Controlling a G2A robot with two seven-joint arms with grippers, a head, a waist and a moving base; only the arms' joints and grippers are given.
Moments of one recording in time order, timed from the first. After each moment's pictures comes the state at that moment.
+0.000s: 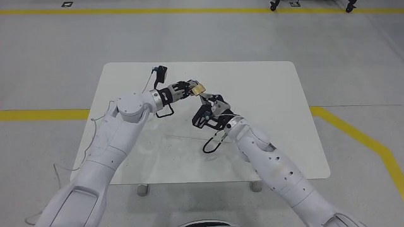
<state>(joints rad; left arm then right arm) 0.90 -1.29 -1.04 -1.05 -0.28 -0.10 -0.79 -1.26 -1.31 0.95 -1.47 -1.96 -0.06 -0.09</state>
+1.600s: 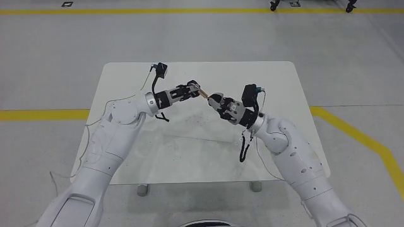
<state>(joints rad) 0.96 -1.26 -1.10 -1.13 -0.20 -0.42 -0.86 -1.28 -1.27 1.19 -1.41 -0.84 -0.85 0.03</state>
